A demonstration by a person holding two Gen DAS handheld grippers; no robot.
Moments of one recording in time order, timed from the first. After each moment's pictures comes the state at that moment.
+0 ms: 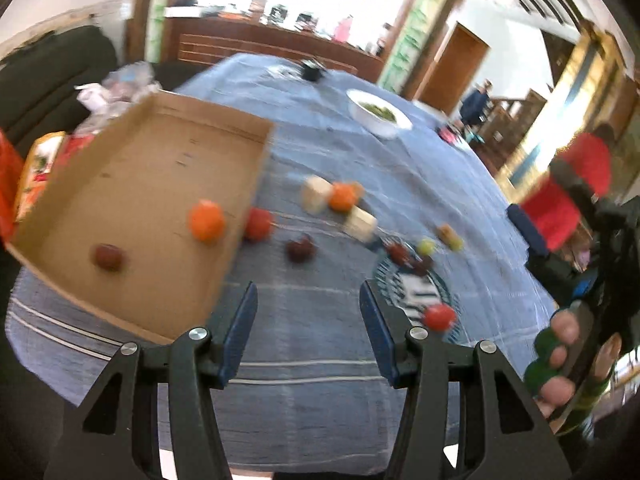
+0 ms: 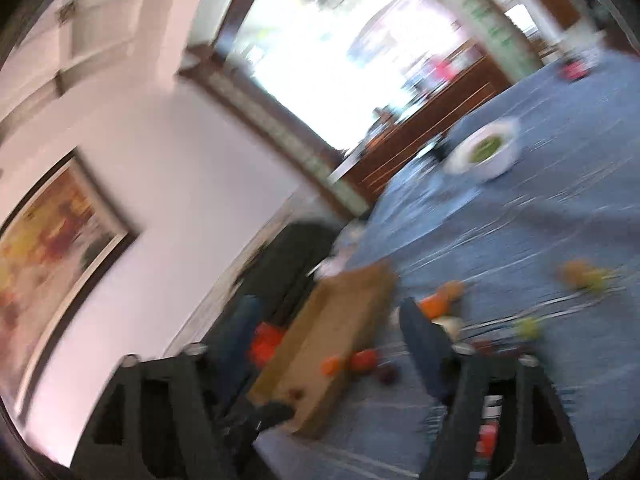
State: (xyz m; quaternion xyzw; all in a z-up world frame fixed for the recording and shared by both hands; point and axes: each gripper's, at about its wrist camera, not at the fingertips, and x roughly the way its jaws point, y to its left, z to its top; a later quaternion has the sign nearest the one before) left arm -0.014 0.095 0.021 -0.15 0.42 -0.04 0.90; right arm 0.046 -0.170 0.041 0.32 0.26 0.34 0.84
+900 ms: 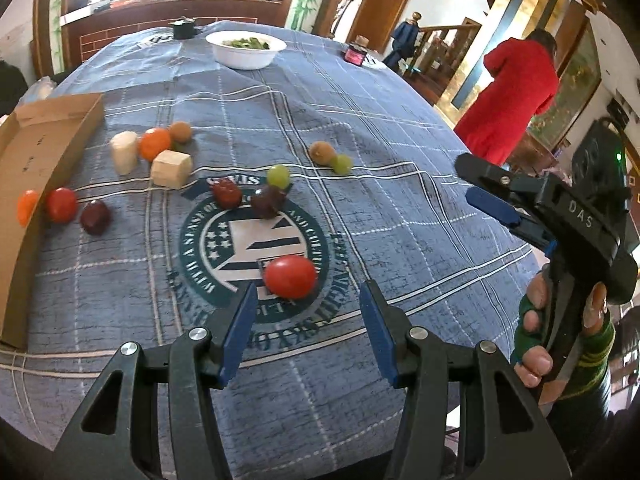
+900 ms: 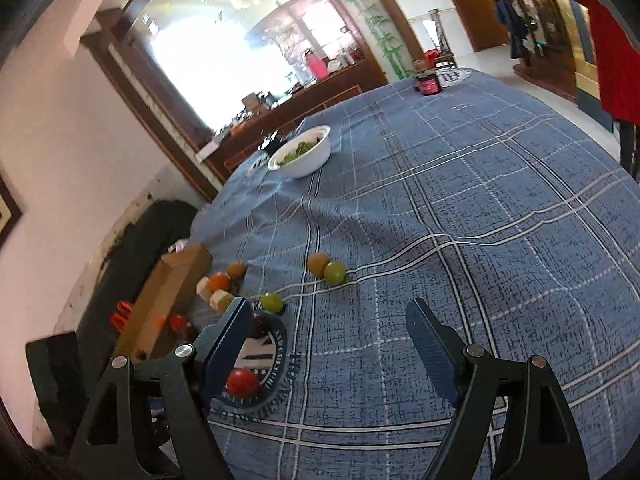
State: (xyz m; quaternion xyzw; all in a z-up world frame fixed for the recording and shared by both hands) left arm 0.000 -0.051 -0.001 -0.07 0.46 -0.16 0.87; right arm 0.037 -0.293 0.009 0.19 0.37 0.16 0.89
